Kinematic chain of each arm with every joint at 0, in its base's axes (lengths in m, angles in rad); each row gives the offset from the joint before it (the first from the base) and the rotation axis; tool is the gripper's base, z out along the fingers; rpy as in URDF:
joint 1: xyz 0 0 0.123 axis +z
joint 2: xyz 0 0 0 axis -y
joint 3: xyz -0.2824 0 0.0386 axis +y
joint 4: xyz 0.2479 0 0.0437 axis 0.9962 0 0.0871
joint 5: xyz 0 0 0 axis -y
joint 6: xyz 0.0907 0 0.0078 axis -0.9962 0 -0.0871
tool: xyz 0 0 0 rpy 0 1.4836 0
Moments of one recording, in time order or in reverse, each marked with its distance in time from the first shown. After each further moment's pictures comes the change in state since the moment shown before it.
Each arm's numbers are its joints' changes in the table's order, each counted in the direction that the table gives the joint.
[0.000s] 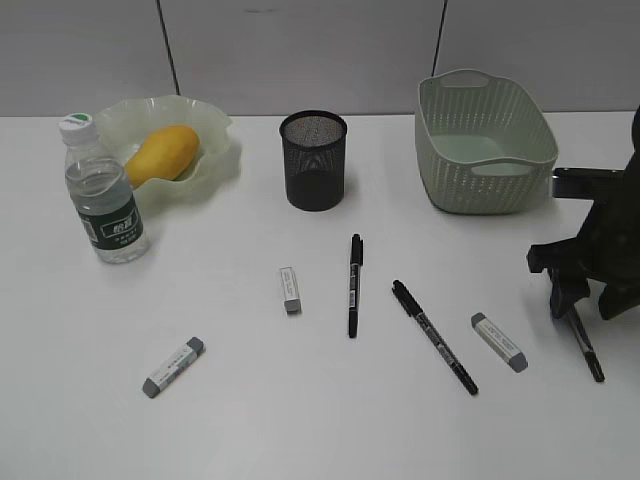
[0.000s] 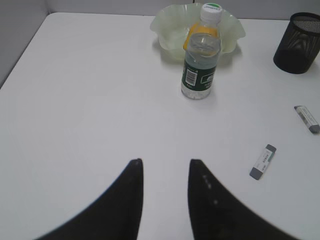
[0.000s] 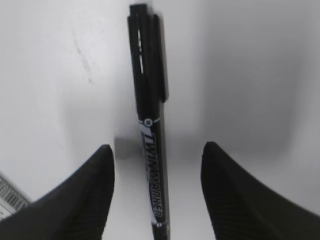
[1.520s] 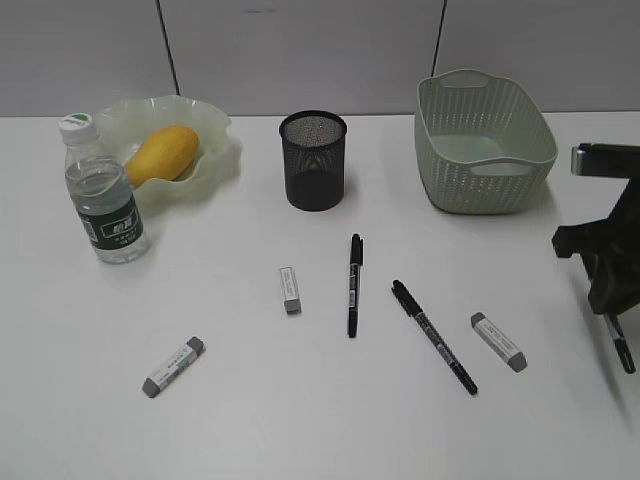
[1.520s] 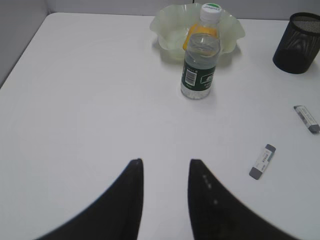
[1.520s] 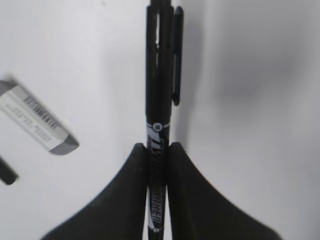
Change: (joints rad) left arm 0.000 0.000 0.000 0.000 0.000 0.000; right arm 0.001 0.162 0.019 0.057 -0.185 0.059
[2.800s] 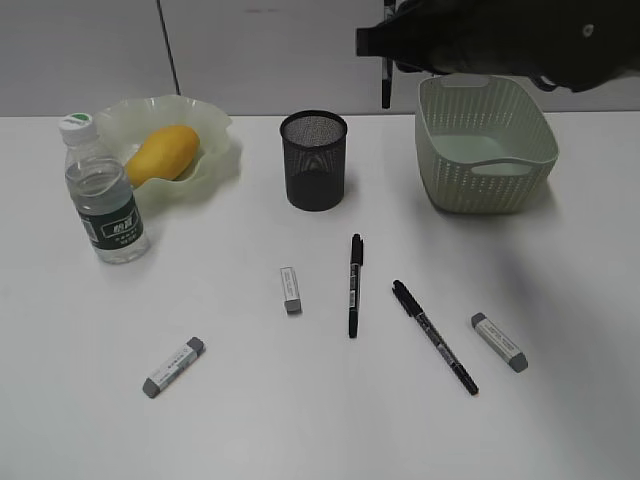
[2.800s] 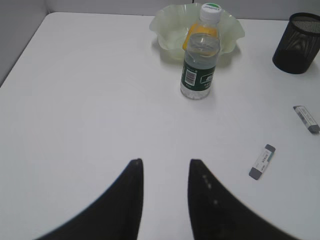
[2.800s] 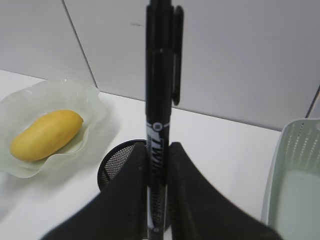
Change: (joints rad) left arm 0.000 0.000 0.000 -0.002 0.000 0.000; right arm 0.359 -0.005 -0.180 0.042 1.020 0.099
